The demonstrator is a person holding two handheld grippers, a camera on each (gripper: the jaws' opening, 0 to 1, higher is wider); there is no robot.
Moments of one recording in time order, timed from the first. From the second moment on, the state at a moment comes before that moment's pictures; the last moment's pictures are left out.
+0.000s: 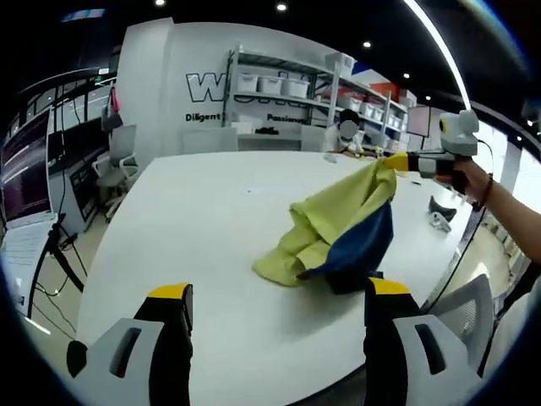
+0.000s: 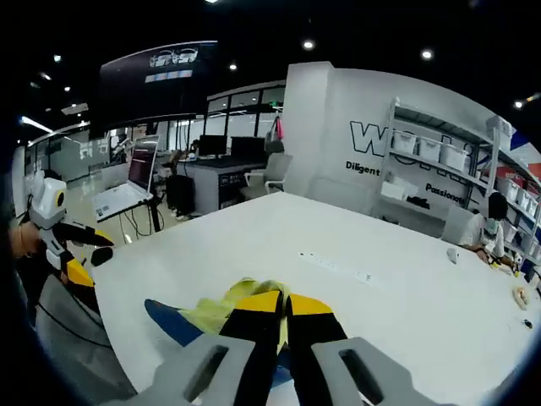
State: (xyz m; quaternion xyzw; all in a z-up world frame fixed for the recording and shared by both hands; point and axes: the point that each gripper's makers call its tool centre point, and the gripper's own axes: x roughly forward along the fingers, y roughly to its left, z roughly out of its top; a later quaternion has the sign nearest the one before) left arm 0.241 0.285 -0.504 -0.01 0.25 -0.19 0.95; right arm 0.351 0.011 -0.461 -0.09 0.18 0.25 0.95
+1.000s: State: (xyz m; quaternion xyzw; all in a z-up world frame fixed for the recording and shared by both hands) left arm 0.237 0.281 -0.492 0.01 0.22 -0.20 0.96; right arm 0.305 0.029 -0.530 -0.11 0.24 0.27 0.93
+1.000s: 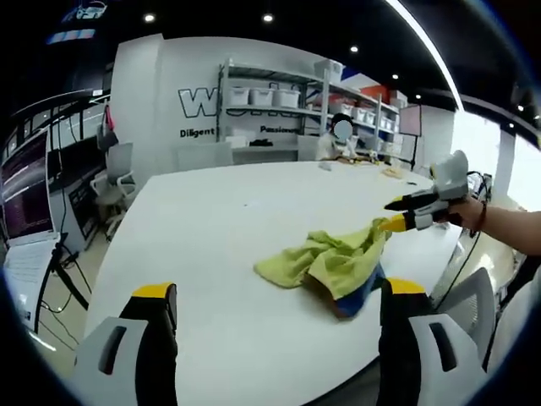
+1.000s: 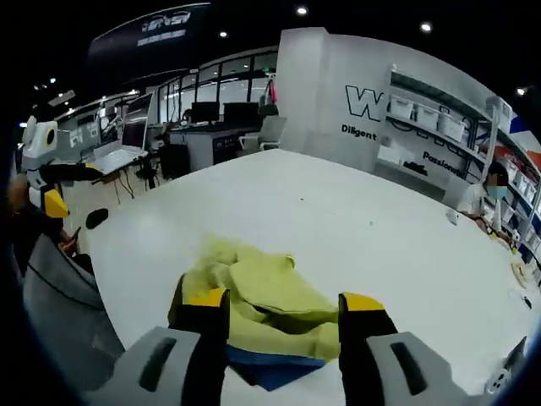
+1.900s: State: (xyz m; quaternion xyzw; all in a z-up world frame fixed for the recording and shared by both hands) left arm 0.230 0.303 -0.487 0.01 0.21 -0.18 0.96; right arm 0.239 0.129 -0.652 -0.12 0.34 0.43 0.83
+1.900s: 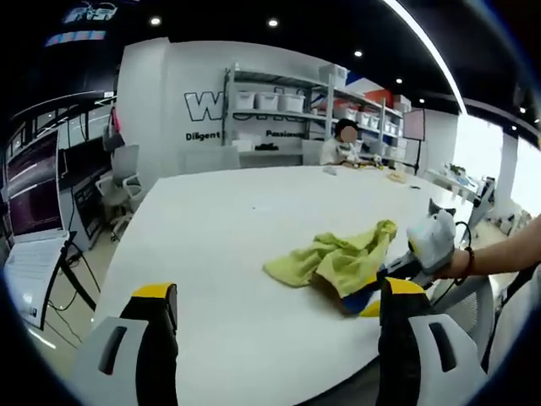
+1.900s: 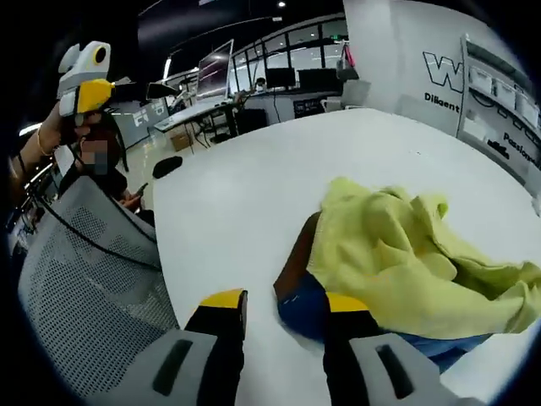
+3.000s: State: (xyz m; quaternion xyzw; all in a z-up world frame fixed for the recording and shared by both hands) left arm 0.229 0.301 -0.488 0.01 0.21 -0.19 0.96; right arm 0.252 0.129 -0.641 -0.07 0.34 0.41 0.84
